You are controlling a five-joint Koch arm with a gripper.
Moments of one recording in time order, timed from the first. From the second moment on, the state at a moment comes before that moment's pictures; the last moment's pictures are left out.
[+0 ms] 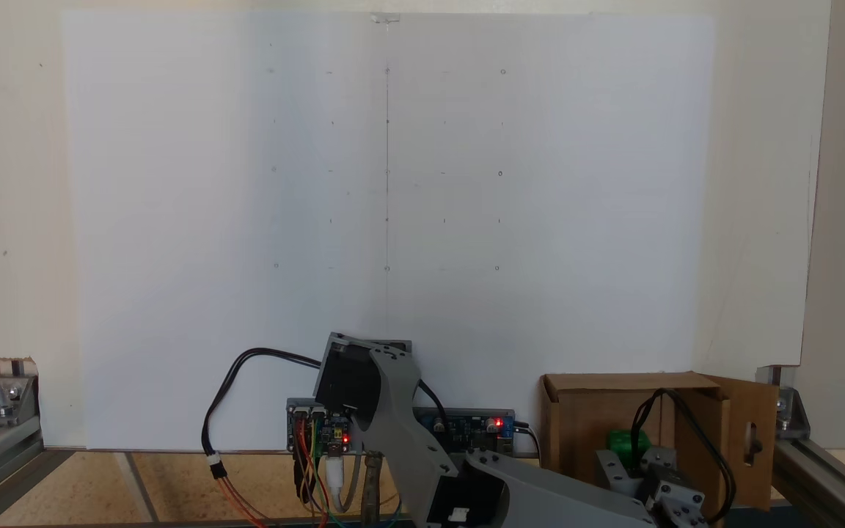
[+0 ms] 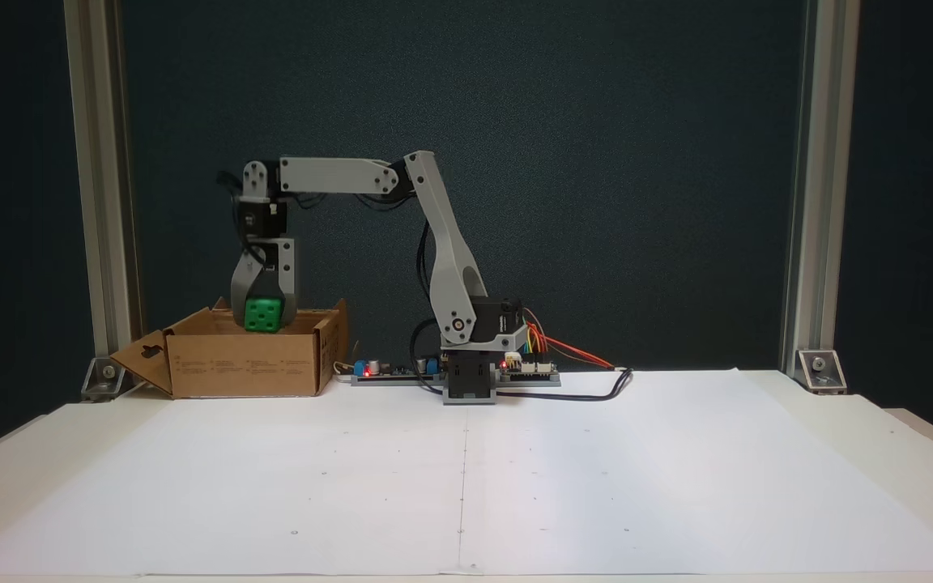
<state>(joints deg) 106.0 70.1 65.4 58.6 -23.8</state>
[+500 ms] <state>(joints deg) 101.0 69.2 65.5 50.2 -22.7</state>
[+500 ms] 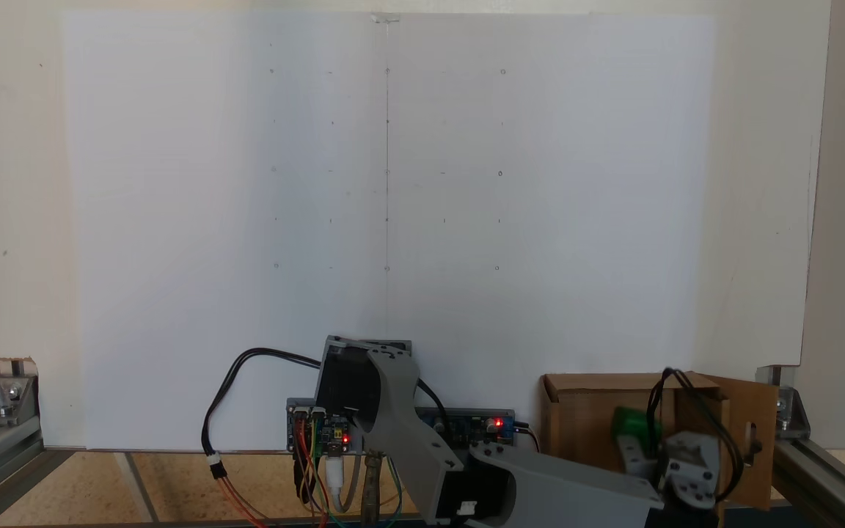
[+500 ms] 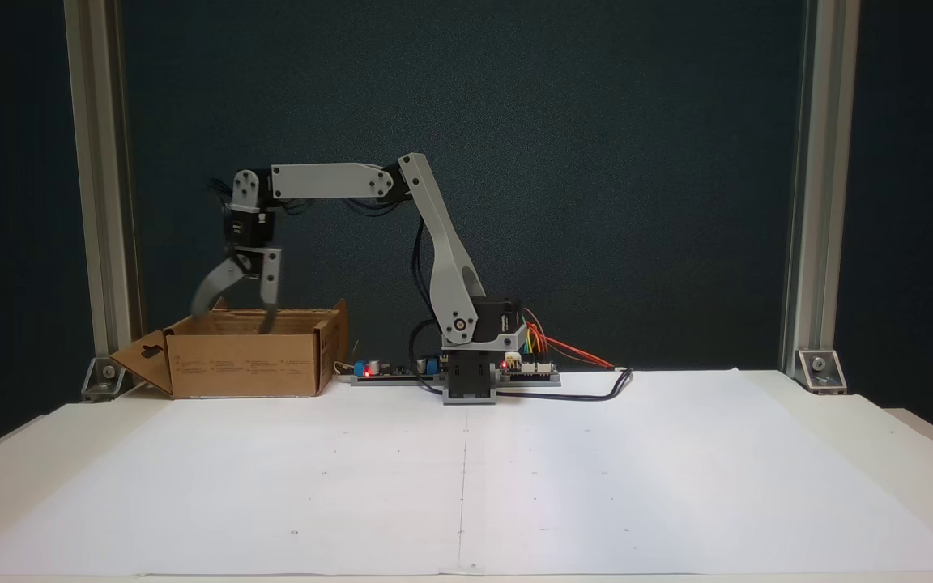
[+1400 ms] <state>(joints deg) 10.2 110.1 100.8 29.6 3.3</state>
